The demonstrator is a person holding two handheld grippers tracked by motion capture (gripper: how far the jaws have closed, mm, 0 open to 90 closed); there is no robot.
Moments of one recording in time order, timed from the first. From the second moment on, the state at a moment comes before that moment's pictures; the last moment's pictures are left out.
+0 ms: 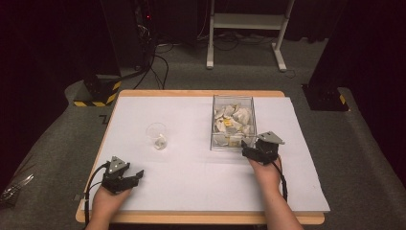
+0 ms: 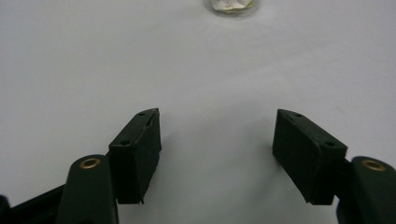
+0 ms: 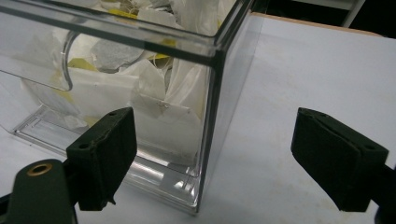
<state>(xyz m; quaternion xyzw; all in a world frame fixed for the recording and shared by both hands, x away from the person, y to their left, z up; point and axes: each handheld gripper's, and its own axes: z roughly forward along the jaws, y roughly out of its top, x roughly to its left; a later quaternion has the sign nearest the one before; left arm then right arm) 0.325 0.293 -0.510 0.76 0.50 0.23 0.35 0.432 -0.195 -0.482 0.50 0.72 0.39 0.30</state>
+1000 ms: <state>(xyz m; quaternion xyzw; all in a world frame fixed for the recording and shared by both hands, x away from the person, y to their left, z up) 0.325 0.293 -0.510 0.76 0.49 0.23 0.35 0.410 -0.209 -0.478 0.49 0.72 0.40 0.29</state>
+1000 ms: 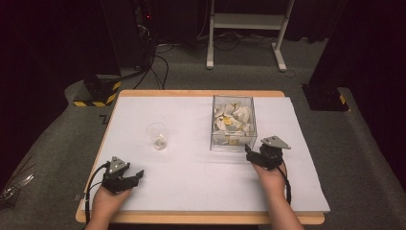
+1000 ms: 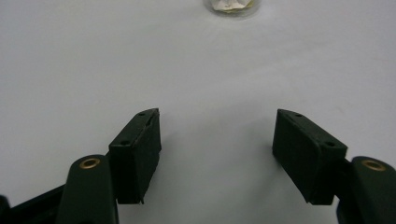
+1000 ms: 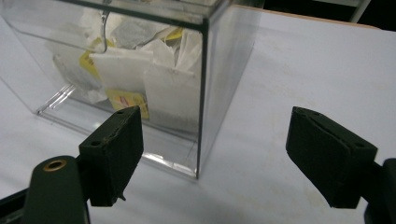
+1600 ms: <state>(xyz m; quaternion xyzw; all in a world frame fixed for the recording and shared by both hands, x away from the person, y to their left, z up) 0.324 0.292 -0.510 0.76 0.50 0.24 0.35 0.345 -0.277 -0.492 0.54 0.72 0.35 0.27</state>
